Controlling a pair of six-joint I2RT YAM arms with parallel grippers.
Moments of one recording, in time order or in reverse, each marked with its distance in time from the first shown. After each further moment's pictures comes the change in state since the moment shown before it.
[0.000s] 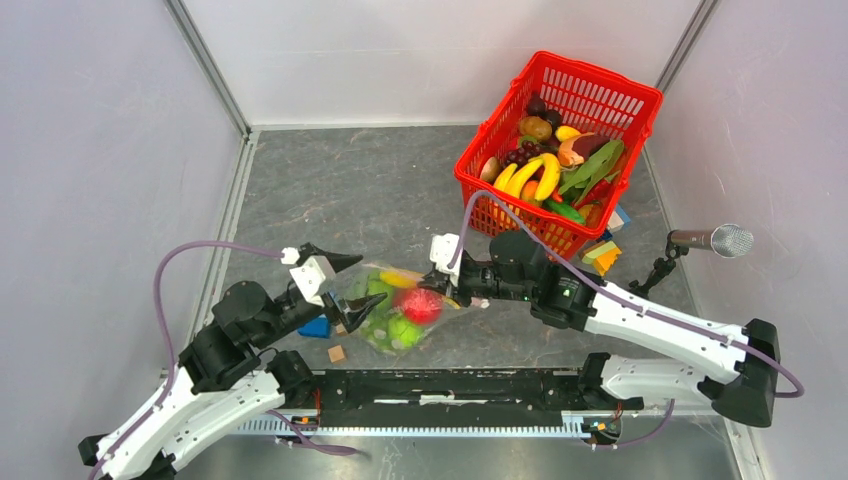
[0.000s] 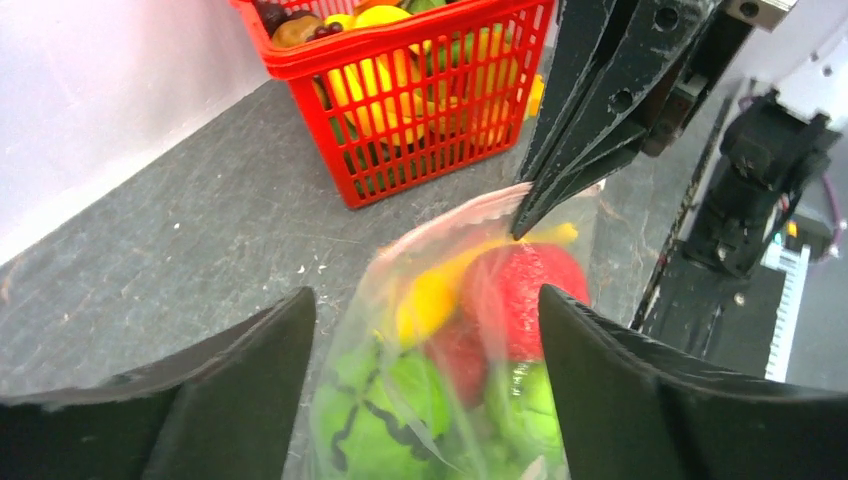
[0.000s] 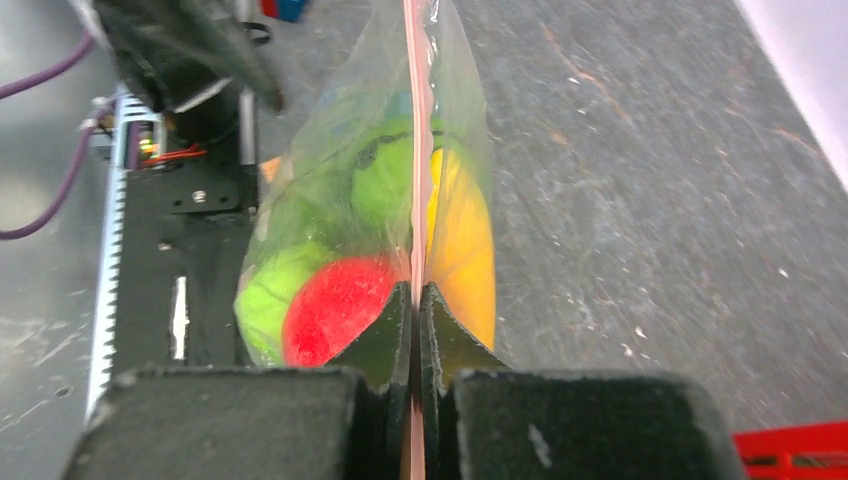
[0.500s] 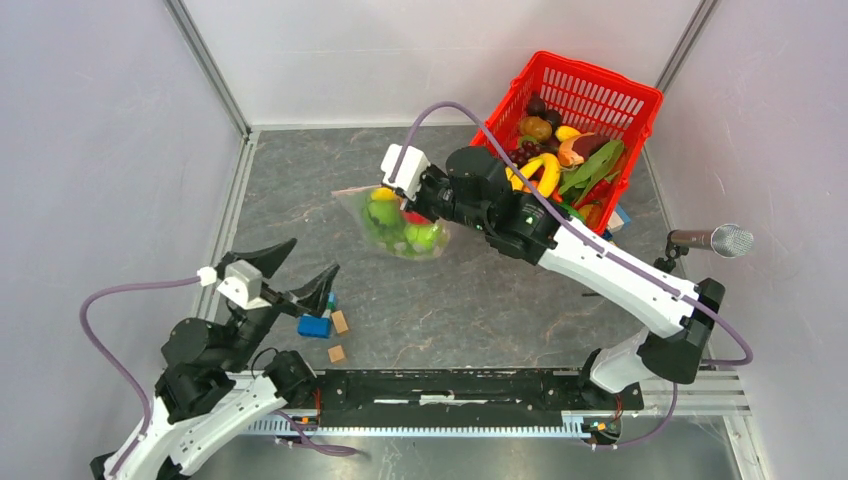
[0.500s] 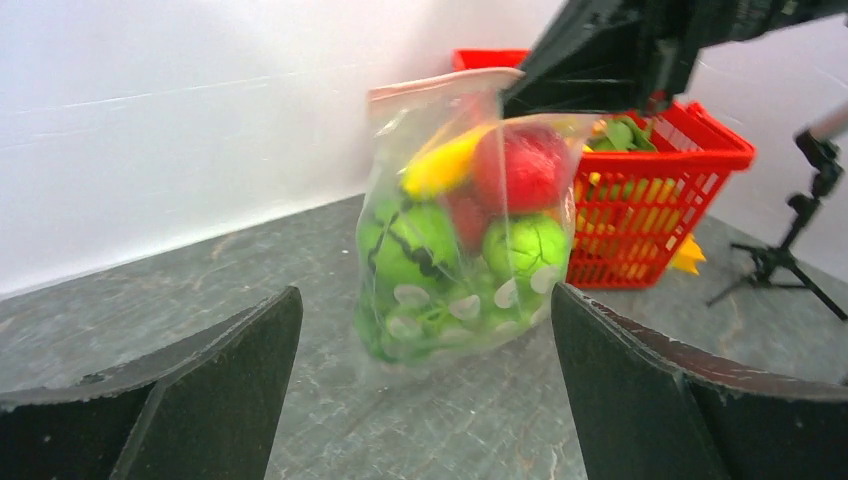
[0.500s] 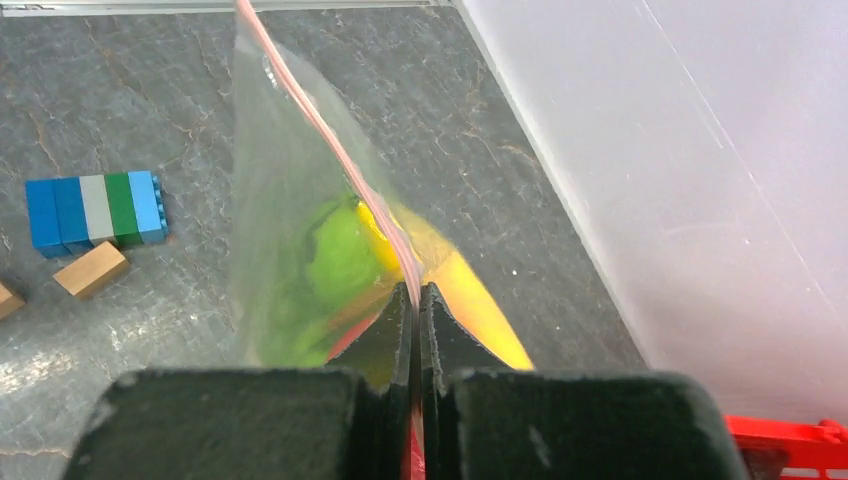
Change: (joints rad) left arm 0.000 -0.222 -0.010 0.040 -0.391 -0.045; right arm -0.091 0.394 0.636 -0.223 0.280 -0.184
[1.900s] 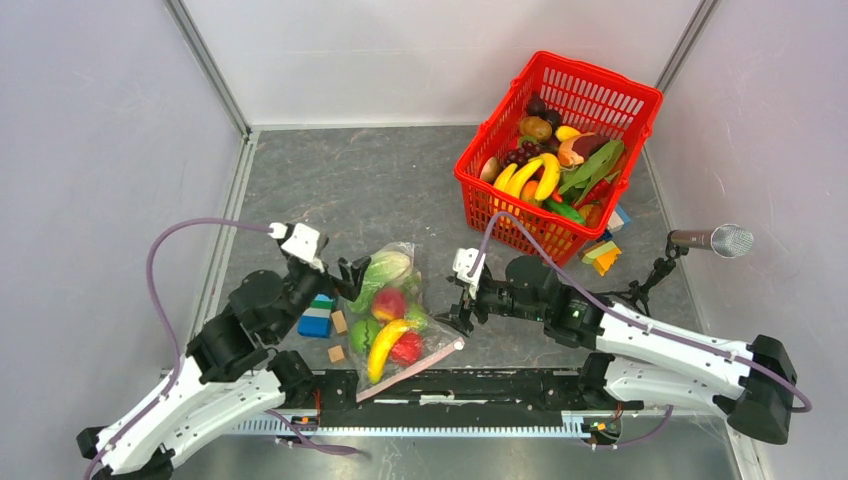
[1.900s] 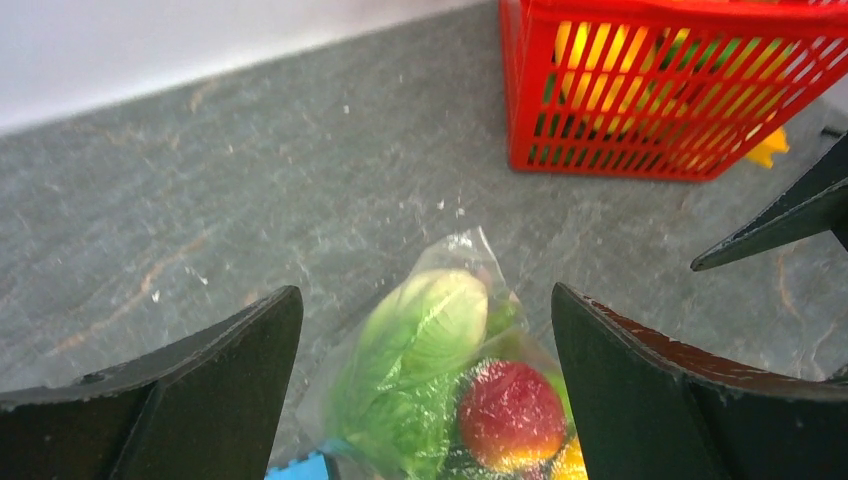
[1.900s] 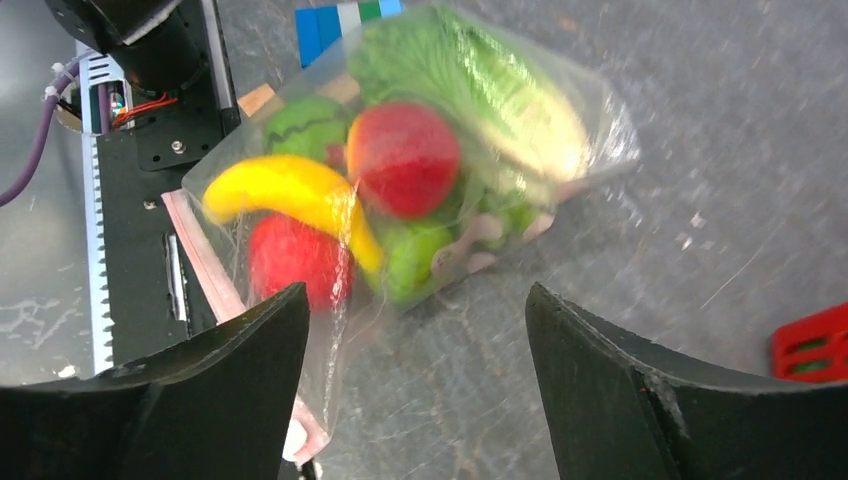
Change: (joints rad) left arm 0.000 0.273 0.027 -0.068 -0.118 -0.113; right arm 0.073 -0.526 -0.877 0.297 -0.201 0.288
